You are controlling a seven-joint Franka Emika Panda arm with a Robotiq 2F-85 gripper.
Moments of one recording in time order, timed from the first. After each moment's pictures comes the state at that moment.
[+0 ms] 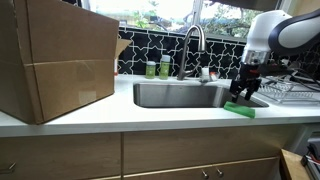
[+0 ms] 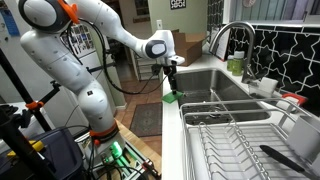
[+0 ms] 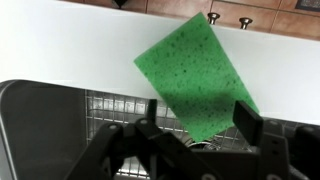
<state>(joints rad) -0.22 -0.36 -0.08 -2.60 -0.14 2.28 0.44</state>
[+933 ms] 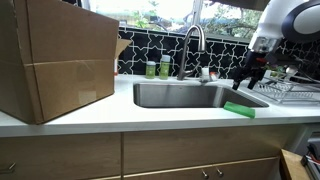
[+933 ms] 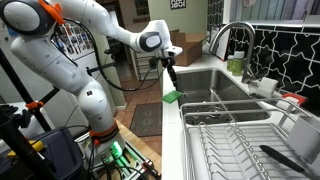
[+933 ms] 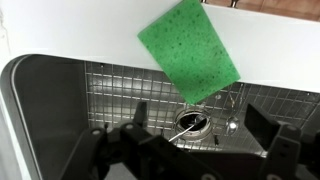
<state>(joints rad) -0.23 -0.49 -0.07 -2.60 -0.14 2.28 0.43</state>
